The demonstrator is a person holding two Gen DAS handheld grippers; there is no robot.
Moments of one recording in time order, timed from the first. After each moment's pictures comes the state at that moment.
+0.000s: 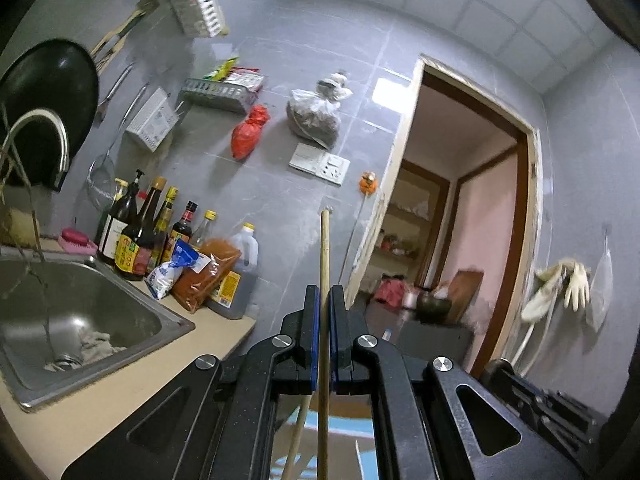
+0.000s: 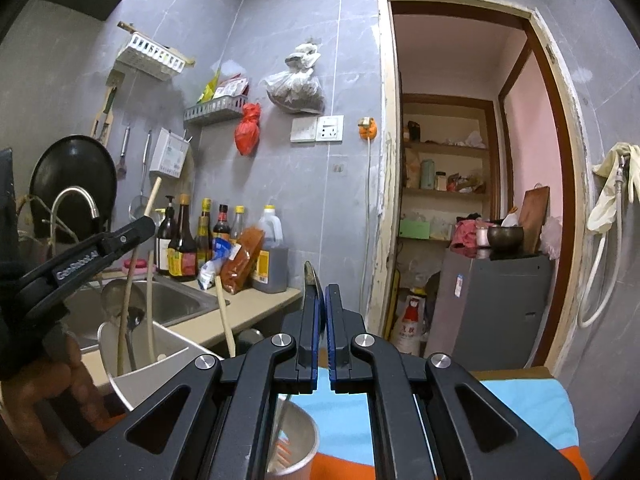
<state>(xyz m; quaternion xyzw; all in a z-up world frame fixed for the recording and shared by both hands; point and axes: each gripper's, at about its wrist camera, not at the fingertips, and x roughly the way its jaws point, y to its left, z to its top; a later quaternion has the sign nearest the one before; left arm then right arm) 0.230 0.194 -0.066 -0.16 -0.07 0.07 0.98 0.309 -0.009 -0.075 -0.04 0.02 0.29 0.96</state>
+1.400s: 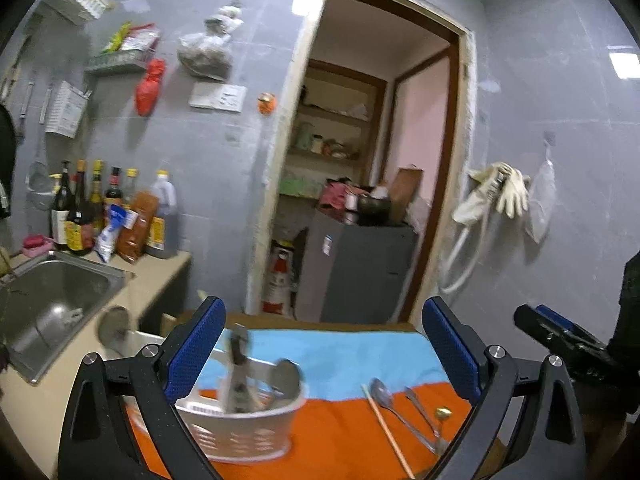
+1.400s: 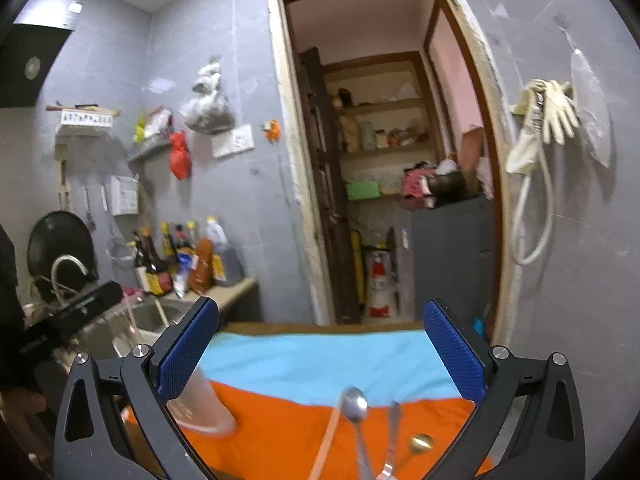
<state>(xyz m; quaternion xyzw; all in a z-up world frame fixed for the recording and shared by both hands) 0.218 0.031 -0.007 -0.10 0.10 -0.04 0.99 0.285 -0.209 -0.015 0.05 0.12 0.22 0.97</state>
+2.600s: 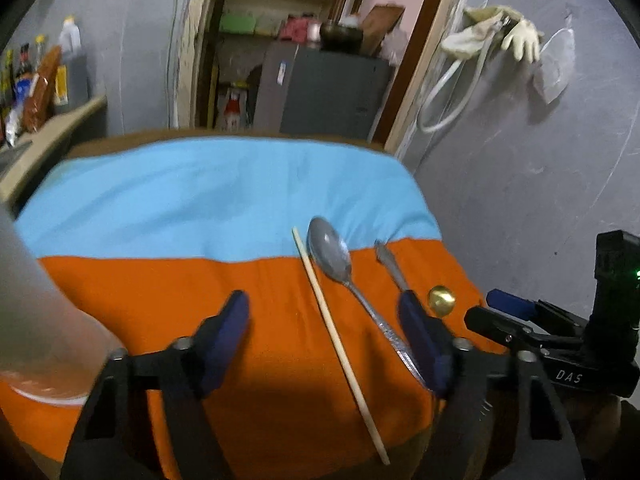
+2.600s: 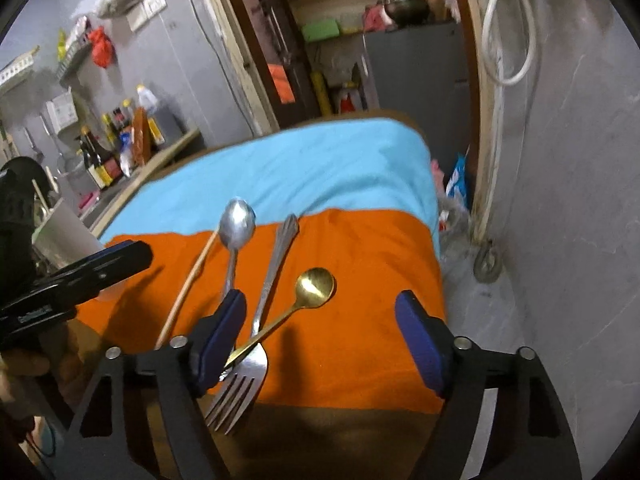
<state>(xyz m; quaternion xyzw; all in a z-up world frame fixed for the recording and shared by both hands) 0.349 -0.059 -0.146 -0.09 0.39 -0.13 0.91 0.370 -0.272 -0.163 0.06 0.41 0.21 0.89</state>
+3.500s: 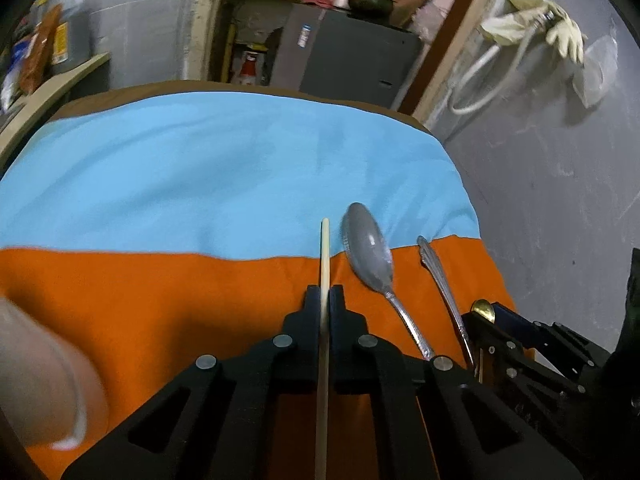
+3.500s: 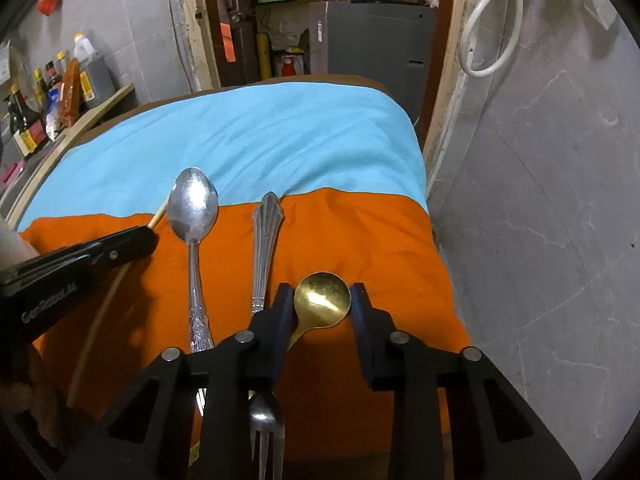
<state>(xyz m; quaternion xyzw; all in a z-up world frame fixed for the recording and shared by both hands) 0.384 -0.043 -0.169 -0.12 0.44 -0.09 0.89 0.388 -0.212 -0.173 -0.03 0.45 0.08 0.89</state>
